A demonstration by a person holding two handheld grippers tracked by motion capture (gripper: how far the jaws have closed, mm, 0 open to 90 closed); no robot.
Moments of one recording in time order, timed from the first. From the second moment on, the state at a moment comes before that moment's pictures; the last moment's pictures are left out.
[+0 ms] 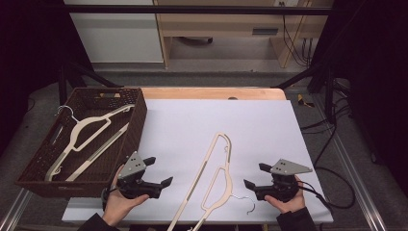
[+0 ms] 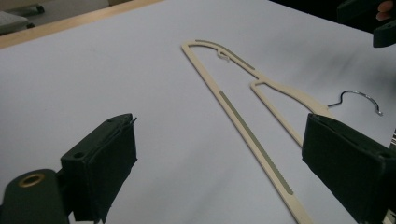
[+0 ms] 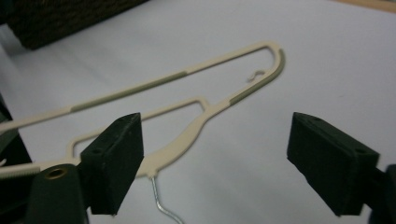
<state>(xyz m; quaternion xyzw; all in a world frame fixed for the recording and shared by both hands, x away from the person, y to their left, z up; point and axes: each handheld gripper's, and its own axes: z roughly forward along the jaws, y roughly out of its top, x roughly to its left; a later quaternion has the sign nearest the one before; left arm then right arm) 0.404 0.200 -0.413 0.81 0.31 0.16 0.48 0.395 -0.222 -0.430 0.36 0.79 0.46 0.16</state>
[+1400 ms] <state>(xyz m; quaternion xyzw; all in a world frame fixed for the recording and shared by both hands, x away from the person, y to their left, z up) 0.396 0.171 -0.433 0.83 0.29 0.14 0.46 0.395 -0.175 -0.471 0.29 0.90 0.33 0.06</state>
